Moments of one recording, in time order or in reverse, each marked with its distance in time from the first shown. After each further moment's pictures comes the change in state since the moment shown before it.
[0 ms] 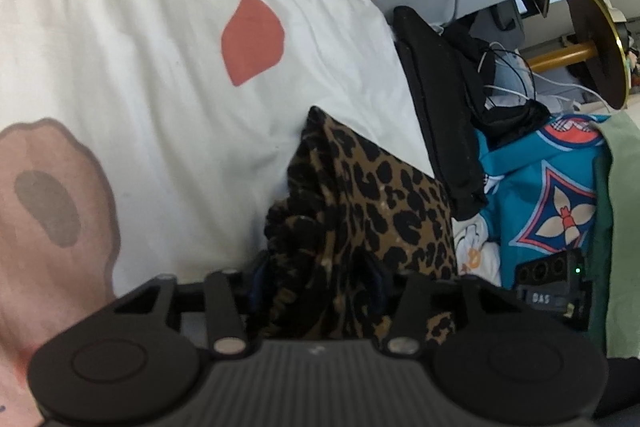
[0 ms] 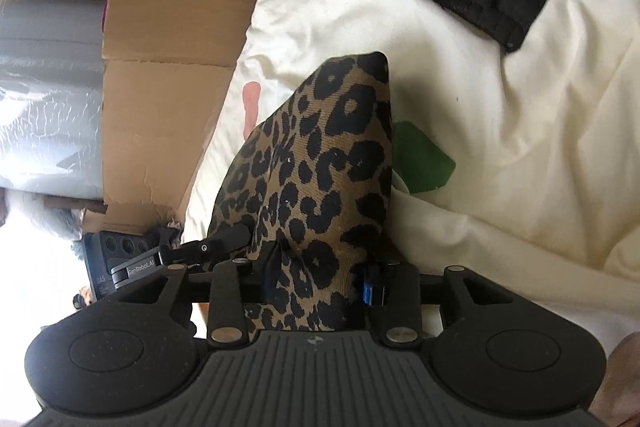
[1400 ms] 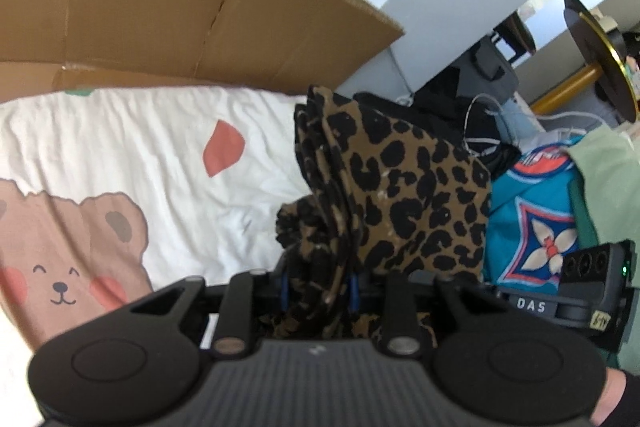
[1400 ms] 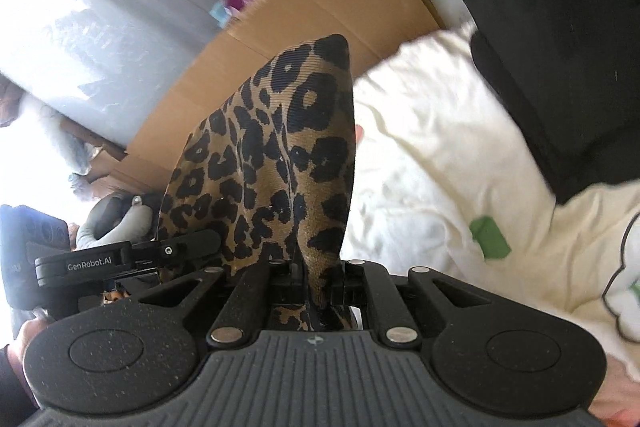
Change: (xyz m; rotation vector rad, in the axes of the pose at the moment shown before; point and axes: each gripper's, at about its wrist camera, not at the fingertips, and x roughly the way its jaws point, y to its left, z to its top) left arm -0.119 -0.147 -0.041 0.051 -0.260 0.239; right arm -0.077 0.144 -0.010 -0.392 -0.073 -0.092
